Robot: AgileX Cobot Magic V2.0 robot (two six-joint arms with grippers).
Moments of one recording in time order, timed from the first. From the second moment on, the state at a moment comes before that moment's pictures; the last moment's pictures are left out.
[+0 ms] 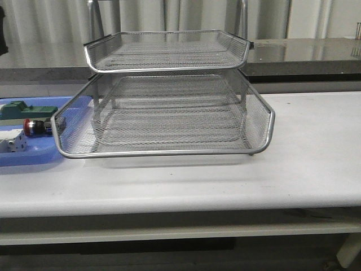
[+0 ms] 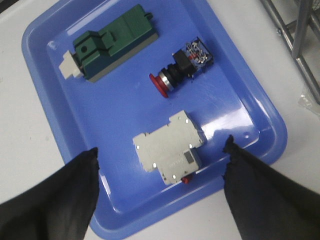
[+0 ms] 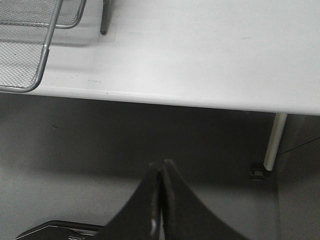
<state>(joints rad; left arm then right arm) -0.05 1.75 -1.59 0.13 0.92 0.35 0.15 0.65 -0.78 -0.04 0.99 0.07</state>
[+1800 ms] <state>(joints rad) -0.05 2.45 -2.12 0.00 0.99 0.64 0.15 0.65 -0.78 -0.04 0.99 0.07</state>
